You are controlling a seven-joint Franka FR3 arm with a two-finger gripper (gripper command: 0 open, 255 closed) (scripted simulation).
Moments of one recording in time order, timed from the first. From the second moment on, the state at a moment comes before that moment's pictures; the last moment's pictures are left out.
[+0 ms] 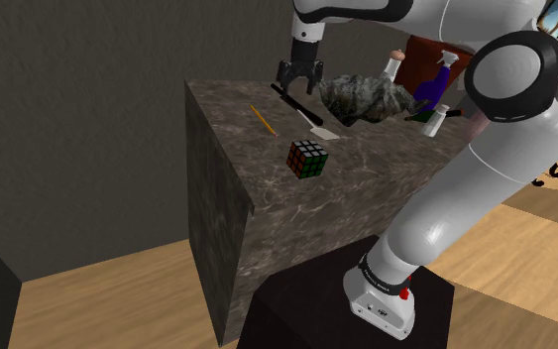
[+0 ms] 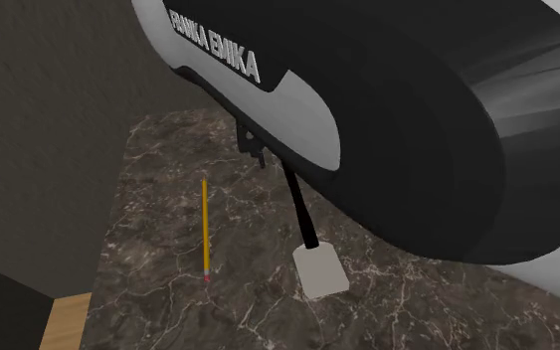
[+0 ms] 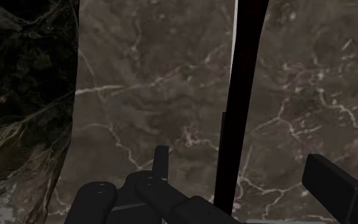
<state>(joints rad) -0.12 -0.12 -0.10 -1.83 -0.09 1.65 0.21</state>
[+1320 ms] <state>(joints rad) -0.12 -0.11 -0.10 -1.84 -0.09 1.67 0.21</state>
